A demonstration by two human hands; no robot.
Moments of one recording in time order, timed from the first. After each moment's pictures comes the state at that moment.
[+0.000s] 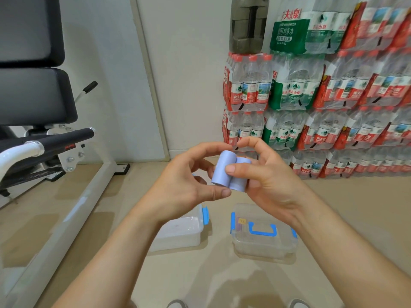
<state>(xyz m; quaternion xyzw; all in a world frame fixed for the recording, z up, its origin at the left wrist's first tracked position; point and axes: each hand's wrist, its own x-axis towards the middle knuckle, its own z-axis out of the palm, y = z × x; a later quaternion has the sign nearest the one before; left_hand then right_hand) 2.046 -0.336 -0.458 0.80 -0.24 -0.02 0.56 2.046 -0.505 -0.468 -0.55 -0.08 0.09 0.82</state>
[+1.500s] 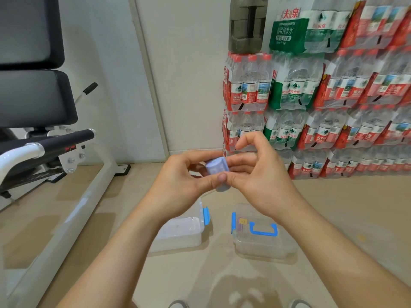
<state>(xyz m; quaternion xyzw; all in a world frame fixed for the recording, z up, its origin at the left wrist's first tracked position) 2.049 -0.339 -0.460 0.82 -0.16 0.04 0.55 2.039 -0.494 -0.470 -0.78 -0.09 -0.10 0.61</state>
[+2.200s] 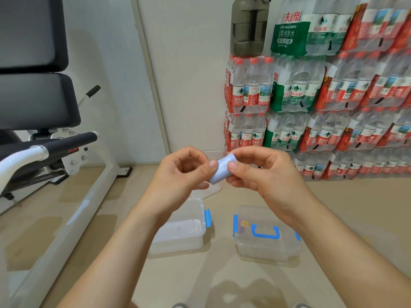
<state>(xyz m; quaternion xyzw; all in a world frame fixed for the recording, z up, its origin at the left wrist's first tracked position) 2.055 -0.330 -0.463 0.74 -0.13 0.00 0.66 2.042 -0.504 -0.466 -0.68 -0.07 -0.04 0.73</state>
